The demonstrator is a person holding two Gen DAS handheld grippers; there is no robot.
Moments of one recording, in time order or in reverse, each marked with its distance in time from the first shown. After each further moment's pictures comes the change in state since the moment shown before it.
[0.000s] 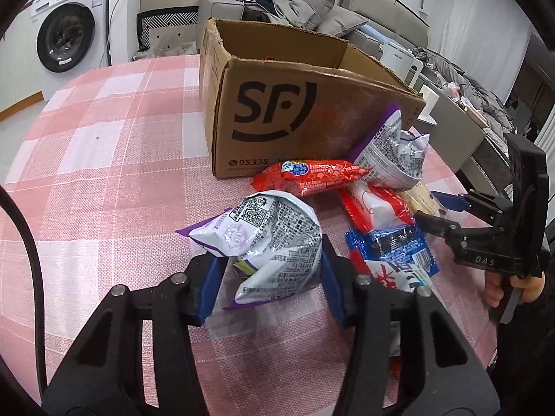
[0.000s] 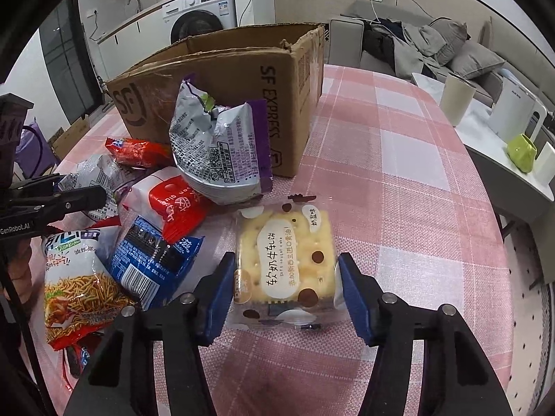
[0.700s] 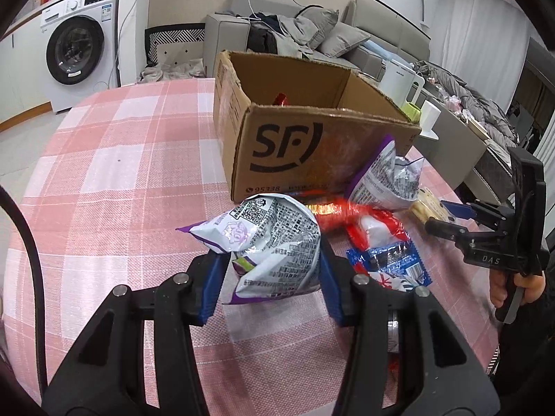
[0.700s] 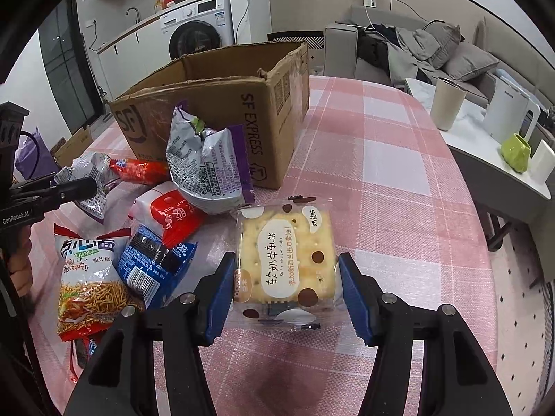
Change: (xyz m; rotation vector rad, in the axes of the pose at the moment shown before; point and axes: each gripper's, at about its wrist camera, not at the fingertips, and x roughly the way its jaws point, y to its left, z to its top) left arm -0.038 0.005 0.004 -0.006 -0.080 0.021; right arm -0.023 -0.012 0.001 0.019 -0.041 -0.006
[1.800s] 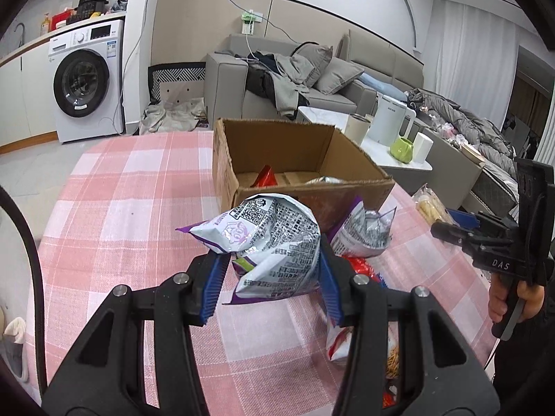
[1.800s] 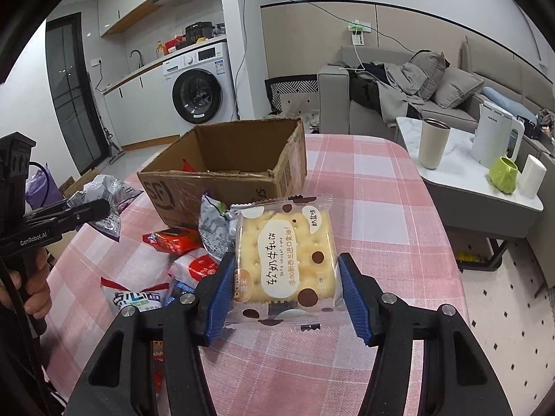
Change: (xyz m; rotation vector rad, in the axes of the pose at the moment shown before) left arm -0.058 -0.026 0.024 0.022 -0.165 0.012; right arm -0.069 0.008 0.020 0.048 -0.203 0.029
